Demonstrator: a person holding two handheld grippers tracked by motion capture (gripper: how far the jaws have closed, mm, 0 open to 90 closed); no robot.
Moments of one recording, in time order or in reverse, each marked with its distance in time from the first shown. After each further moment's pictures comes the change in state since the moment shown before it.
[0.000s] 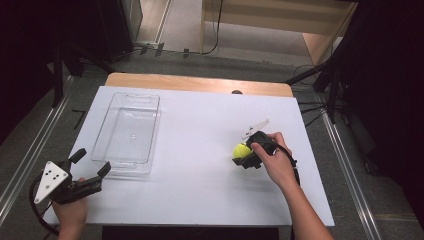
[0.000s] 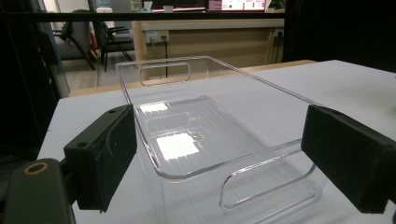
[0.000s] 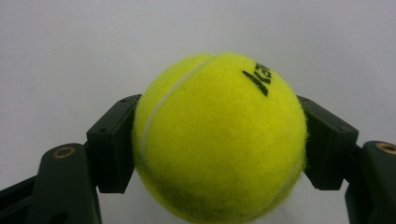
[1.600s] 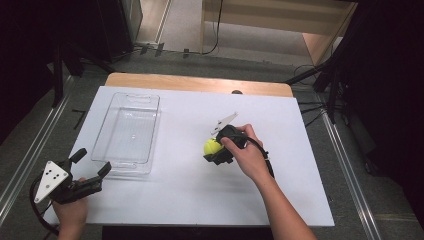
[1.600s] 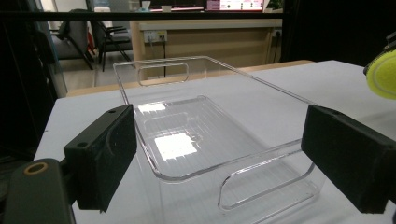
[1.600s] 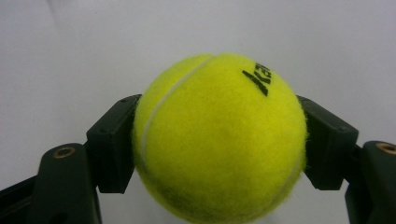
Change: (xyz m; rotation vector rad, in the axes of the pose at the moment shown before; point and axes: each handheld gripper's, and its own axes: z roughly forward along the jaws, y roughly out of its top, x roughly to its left) left arm 0.000 0.000 0.001 0.001 -0.007 -0.003; right arm 0.044 0.069 0.019 -0.050 0.086 -0.131
